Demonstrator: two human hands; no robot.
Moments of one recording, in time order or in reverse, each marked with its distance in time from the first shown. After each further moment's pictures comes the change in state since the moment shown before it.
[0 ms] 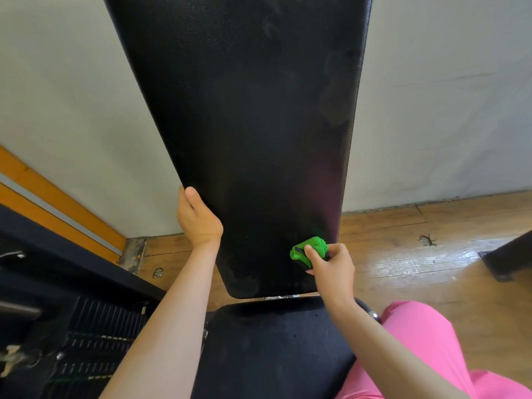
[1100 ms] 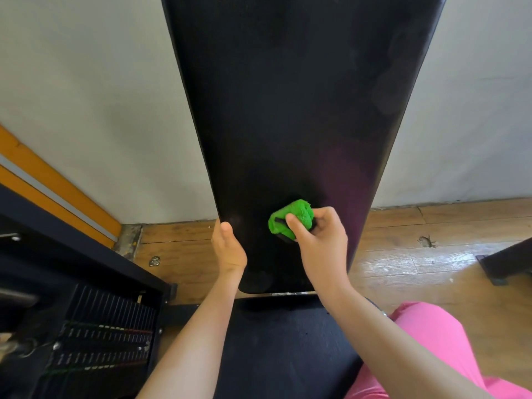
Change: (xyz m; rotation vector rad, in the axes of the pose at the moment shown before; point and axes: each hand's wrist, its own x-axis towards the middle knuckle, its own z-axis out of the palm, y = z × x) left_hand -0.027 -0.090 -0.012 0.001 -0.226 -0.313; right_hand -0.024 -0.054 0.055 0.078 -0.101 -0.299
